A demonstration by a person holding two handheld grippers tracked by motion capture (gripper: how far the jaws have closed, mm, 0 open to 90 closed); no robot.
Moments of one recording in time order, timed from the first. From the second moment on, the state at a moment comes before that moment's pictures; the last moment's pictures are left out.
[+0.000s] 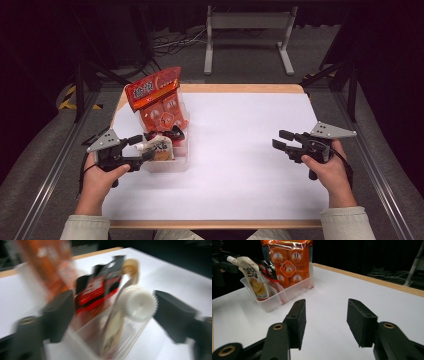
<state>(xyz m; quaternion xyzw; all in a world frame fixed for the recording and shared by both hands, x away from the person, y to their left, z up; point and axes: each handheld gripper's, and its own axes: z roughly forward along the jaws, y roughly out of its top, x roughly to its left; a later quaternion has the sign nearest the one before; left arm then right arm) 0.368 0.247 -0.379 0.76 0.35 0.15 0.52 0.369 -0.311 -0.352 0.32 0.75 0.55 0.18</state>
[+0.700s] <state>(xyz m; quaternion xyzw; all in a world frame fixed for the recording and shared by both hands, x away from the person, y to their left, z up) 0.332 0.281 -0.410 0.74 0.39 0.19 0.51 0.319 -0.360 -0.381 0.38 0.70 0.54 0.26</state>
